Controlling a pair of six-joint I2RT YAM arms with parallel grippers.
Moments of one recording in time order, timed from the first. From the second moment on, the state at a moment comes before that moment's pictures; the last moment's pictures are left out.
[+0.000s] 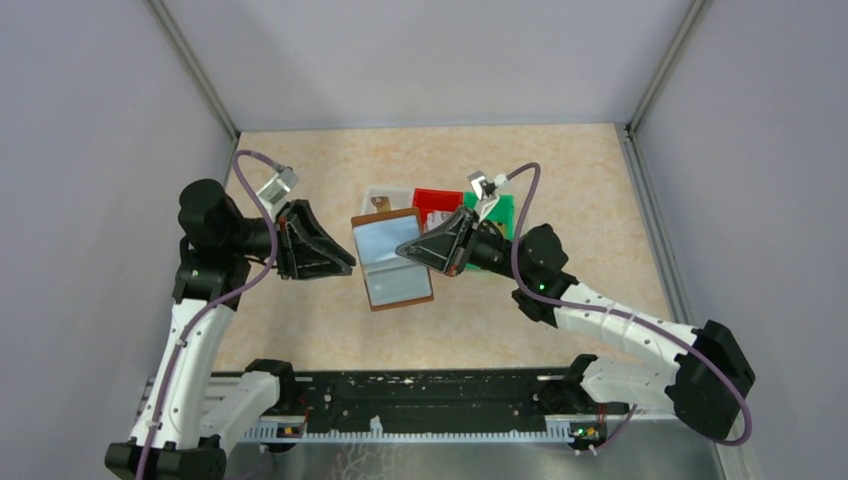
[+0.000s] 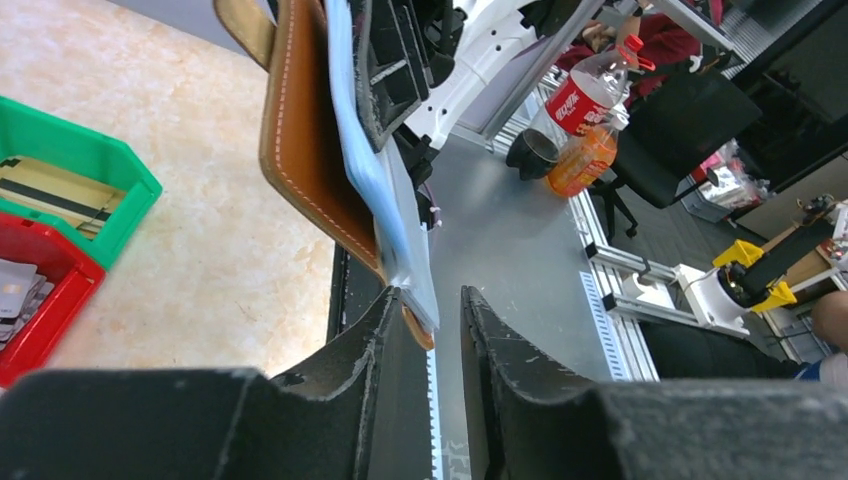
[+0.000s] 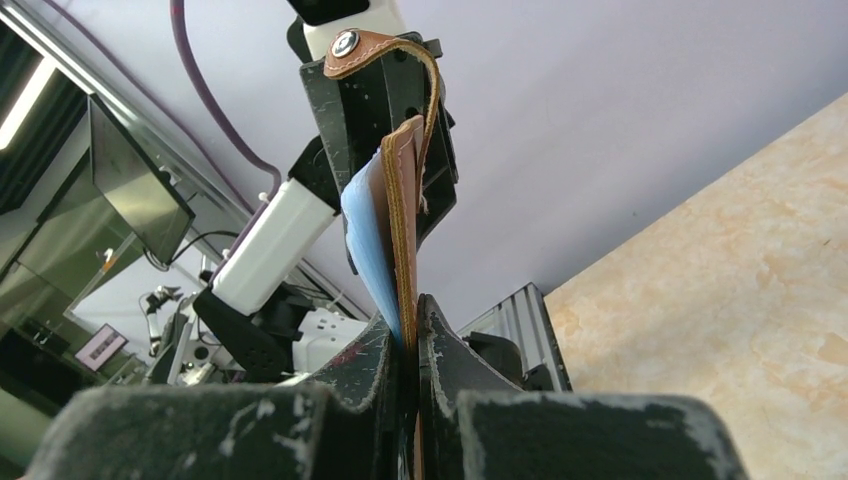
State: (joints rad) left arm -0.14 0.87 1.00 -0.14 1.50 -0.46; right arm 0.85 1.09 0.69 0.81 -0.47 0.97
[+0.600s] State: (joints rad) left arm -0.14 0.85 0.93 0.00 1.45 -0.58; right arm 0.91 1.24 0.75 0.84 -0.49 0.97
